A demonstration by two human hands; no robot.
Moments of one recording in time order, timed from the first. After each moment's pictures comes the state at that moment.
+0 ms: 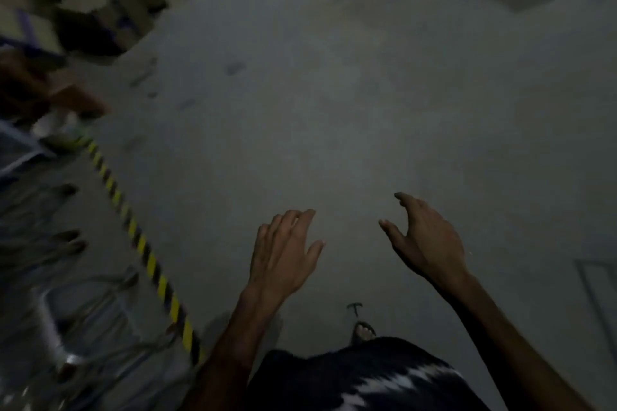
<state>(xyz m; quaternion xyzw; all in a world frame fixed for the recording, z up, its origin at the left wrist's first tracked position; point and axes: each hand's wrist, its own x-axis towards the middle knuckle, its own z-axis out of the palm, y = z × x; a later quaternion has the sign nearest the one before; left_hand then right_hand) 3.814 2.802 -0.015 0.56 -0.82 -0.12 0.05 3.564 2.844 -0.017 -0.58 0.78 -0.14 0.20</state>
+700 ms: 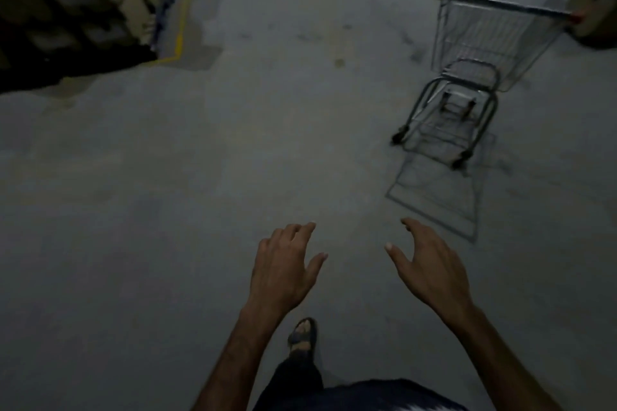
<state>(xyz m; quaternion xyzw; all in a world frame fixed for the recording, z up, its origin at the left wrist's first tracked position) 3.445 2.664 -0.015 0.08 -0.98 -0.16 0.00 3.368 2.911 -0.011 -0.07 0.96 -0.23 0.10</state>
